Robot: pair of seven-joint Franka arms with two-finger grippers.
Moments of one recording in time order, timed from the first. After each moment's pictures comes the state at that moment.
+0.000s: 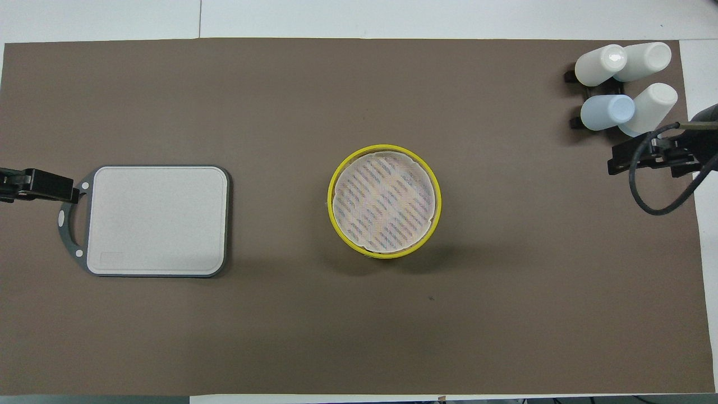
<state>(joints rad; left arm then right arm) -0.10 -0.07 0.09 -1.69 0.01 1.57 0.09 0.17 0.03 -0.18 -1.57 0.03 1.55 0.05</state>
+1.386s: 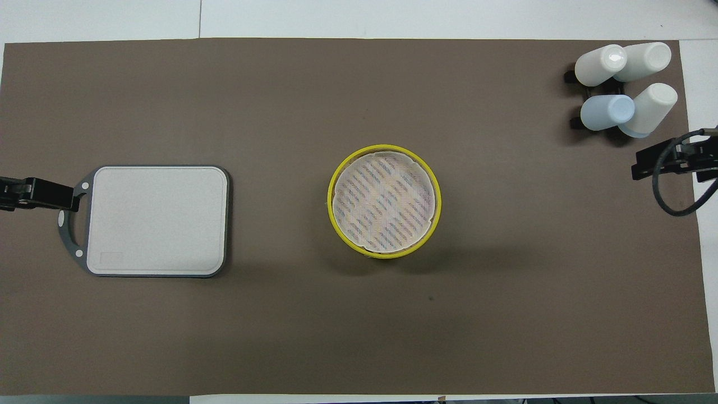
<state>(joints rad) -0.10 -0.09 0.09 -1.73 0.01 1.57 0.09 0.02 0.02 -0.15 -1.59 0.00 1.54 0.00</state>
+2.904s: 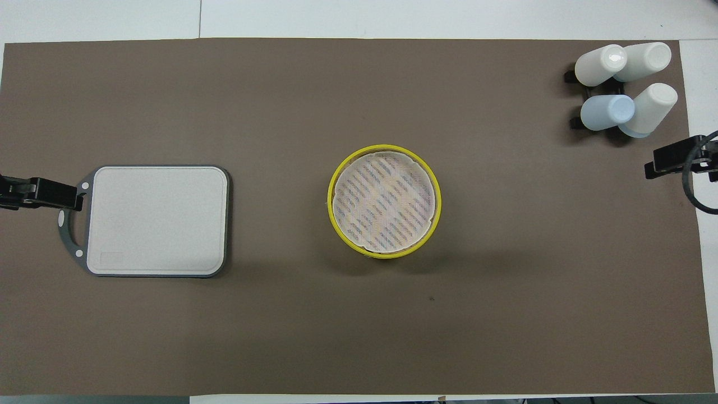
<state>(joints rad) -0.10 -0.09 0.09 -1.74 0.01 1.60 0.09 0.03 0.02 -0.14 -1.54 0.05 1.46 -0.03</state>
